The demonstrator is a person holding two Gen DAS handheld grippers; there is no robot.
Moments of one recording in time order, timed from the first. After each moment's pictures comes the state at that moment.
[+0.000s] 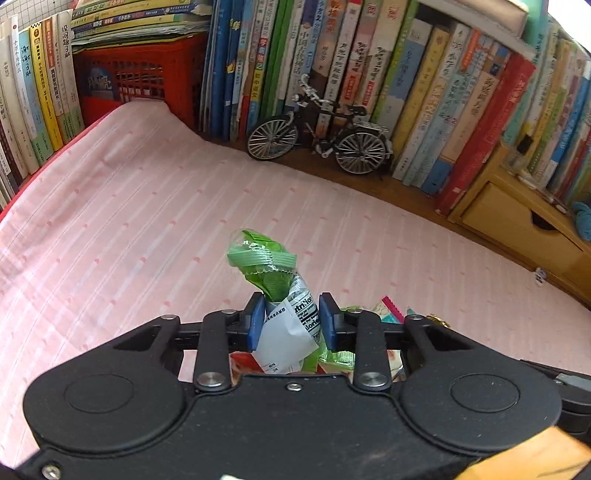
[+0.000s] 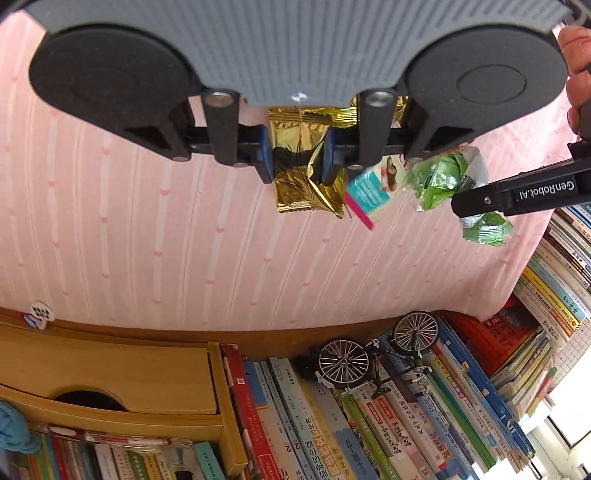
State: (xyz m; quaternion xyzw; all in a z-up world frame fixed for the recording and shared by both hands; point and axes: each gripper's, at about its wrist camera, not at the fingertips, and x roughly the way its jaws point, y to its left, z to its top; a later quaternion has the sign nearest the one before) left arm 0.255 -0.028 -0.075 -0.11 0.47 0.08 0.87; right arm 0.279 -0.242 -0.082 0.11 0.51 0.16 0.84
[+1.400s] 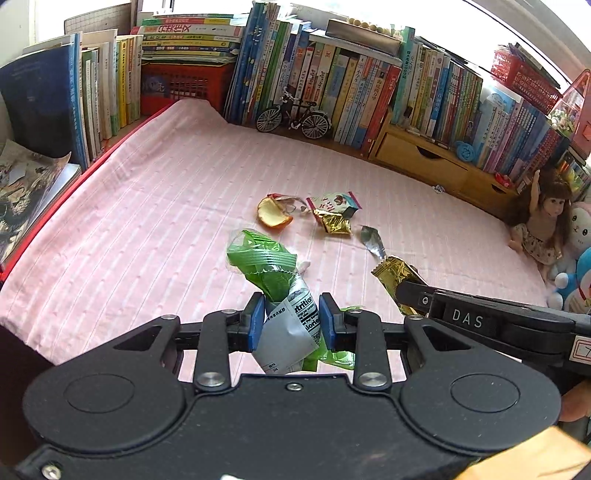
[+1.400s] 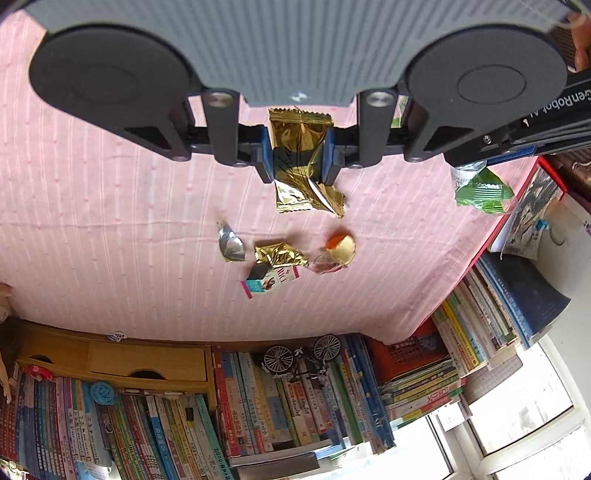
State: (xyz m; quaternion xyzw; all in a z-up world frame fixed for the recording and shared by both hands) left arm -0.076 0.001 0.033 -0.11 0.43 0.01 0.90; right arm 0.005 -0.202 0.022 0.07 0.44 0.14 0.88
